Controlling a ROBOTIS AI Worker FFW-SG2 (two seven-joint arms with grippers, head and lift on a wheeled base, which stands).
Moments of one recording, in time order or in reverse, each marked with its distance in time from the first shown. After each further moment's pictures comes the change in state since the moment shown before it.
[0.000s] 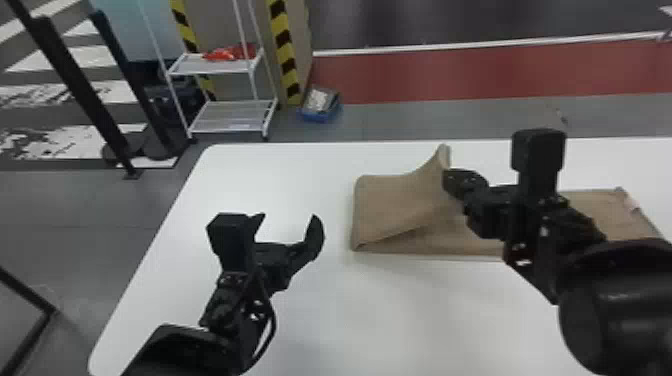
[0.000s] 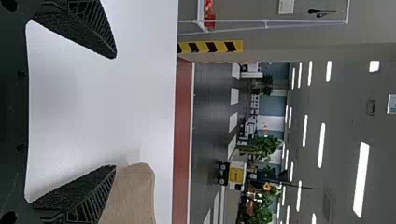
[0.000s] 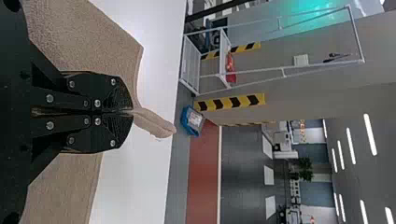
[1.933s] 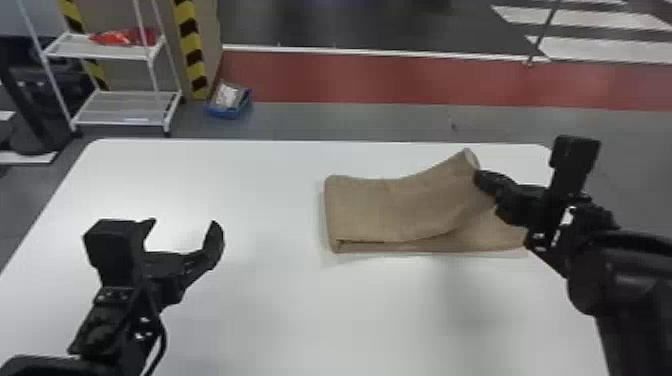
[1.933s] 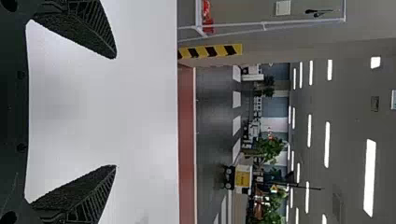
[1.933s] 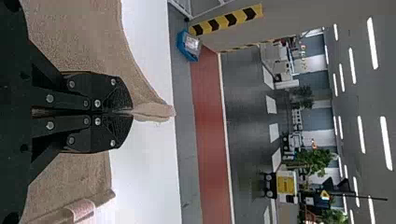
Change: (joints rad) left arm 0.024 -0.001 0.000 -0.037 -0.052 0.033 0.014; right arm -0.065 -0.159 -0.371 0.180 -0.075 -0.030 0.115
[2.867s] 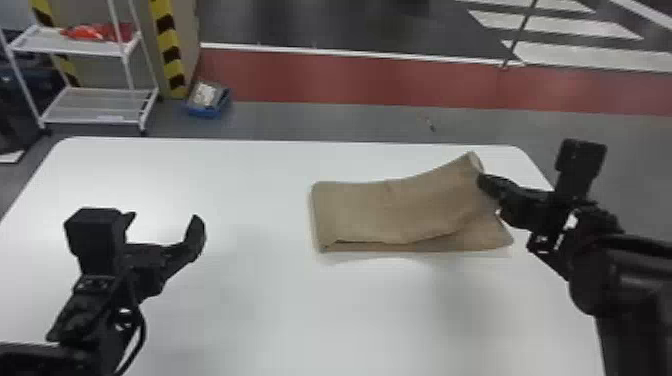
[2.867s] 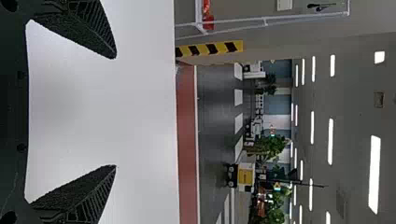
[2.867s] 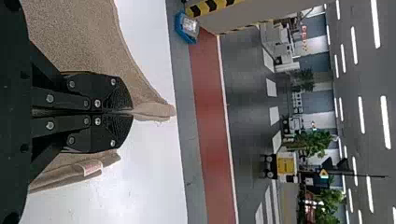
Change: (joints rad) left arm -0.066 0.000 -0.013 0.054 -0.005 0.023 -0.007; right arm 0.026 -0.010 -0.092 -0.063 0.002 0.062 0.004
